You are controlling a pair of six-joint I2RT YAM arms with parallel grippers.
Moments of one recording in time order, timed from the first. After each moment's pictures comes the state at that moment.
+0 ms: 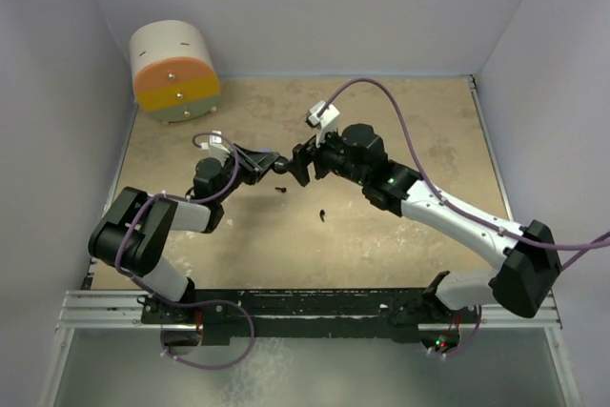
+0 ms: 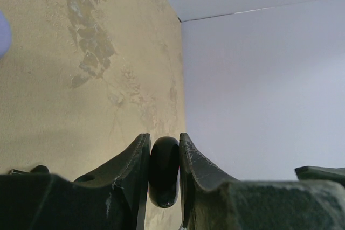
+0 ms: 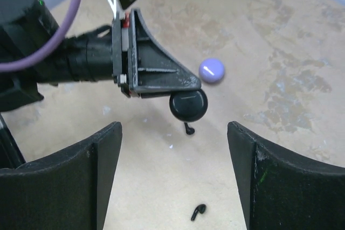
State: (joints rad) left arm -0.32 1.59 0.44 1.06 0.28 -1.28; right arm 0.81 1.37 1.08 -0.01 -0.08 0.06
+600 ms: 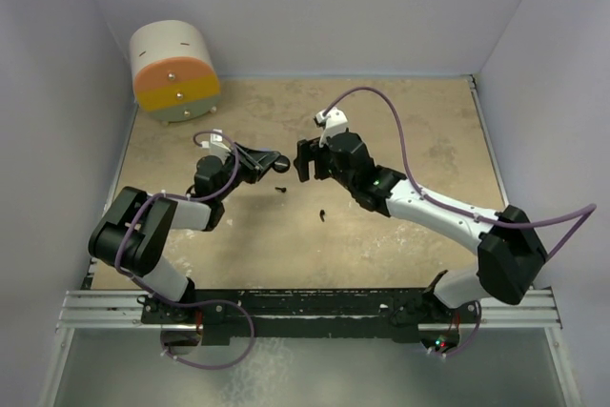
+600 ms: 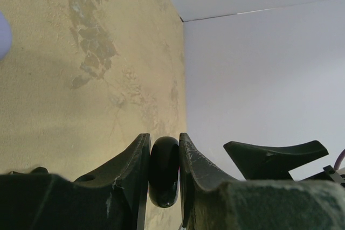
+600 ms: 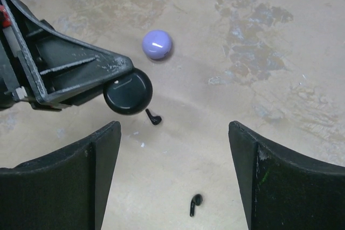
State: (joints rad) left arm -0.32 1.59 0.46 1.02 0.28 -1.28; right arm 0.81 1.44 1.01 0.01 0.24 0.28
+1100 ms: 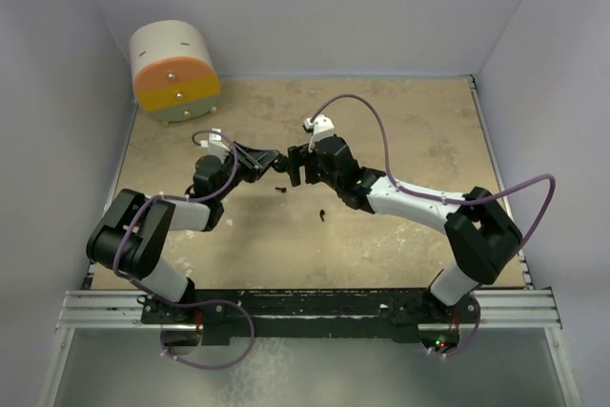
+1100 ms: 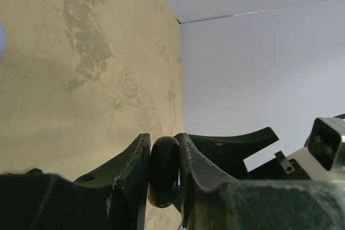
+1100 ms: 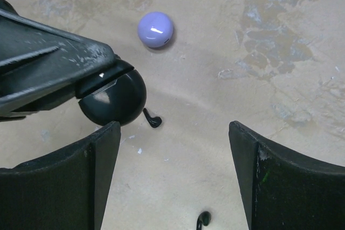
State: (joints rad) left arm -0.32 1.58 0.46 1.01 0.28 -1.28; right arm 0.81 1.59 1.01 0.13 0.22 0.30
